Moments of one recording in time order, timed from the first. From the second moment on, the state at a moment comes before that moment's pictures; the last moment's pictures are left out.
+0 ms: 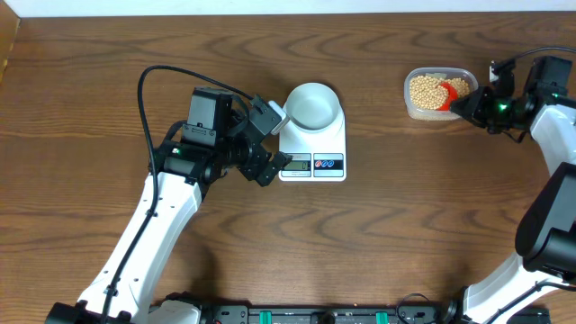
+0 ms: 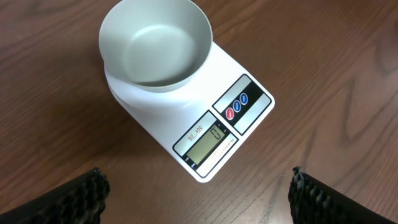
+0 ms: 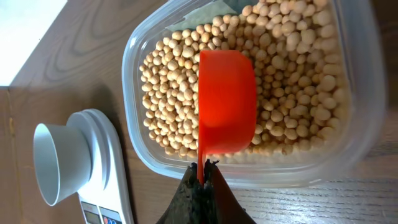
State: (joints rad) left arm -0.26 1.36 1.06 -0.64 0.44 0.43; right arm -0.33 1.91 1.33 -0.56 -0.68 0.16
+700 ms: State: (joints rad) left arm -0.26 1.36 1.06 -0.64 0.44 0.43; right arm -0.38 1.91 1.33 -0.48 -0.82 0.20
